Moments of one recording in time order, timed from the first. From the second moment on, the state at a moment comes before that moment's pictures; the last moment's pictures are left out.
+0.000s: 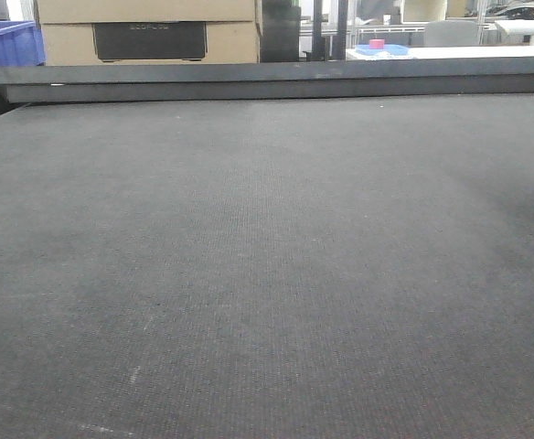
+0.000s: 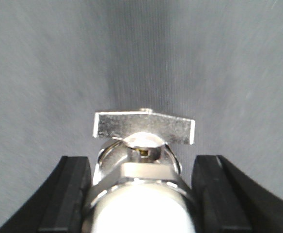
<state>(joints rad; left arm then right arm) 0.05 1.60 -1.18 0.11 1.10 -0.03 -0.06 1.43 -1.21 0.04 1.16 0.06</state>
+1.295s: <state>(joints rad) 0.05 0.32 -0.59 -0.03 0.50 -0.03 -0.06 0.45 -0.63 0.04 0.53 -0.04</state>
